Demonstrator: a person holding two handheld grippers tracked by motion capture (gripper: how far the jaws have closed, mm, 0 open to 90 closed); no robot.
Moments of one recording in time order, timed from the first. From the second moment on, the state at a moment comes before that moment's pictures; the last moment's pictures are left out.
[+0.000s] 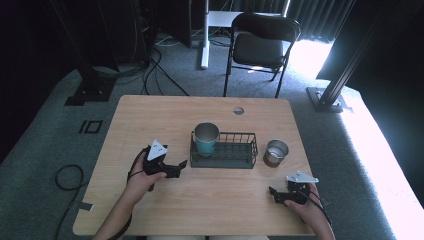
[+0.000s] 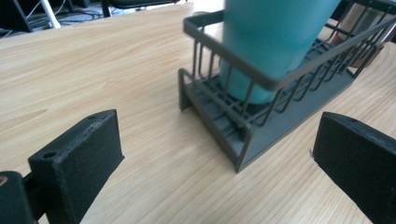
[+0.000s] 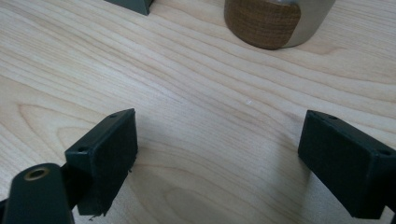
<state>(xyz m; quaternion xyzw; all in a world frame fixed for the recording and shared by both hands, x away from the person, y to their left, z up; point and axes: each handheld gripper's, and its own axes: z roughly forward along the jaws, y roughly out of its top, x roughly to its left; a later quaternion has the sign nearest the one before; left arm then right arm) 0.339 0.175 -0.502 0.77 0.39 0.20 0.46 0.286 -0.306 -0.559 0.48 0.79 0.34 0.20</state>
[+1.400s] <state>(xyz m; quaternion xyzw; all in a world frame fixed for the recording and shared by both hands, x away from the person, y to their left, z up) 0.297 0.265 -0.551 0.75 0.48 0.20 0.40 0.286 -0.306 -0.559 0.48 0.79 0.34 0.20</state>
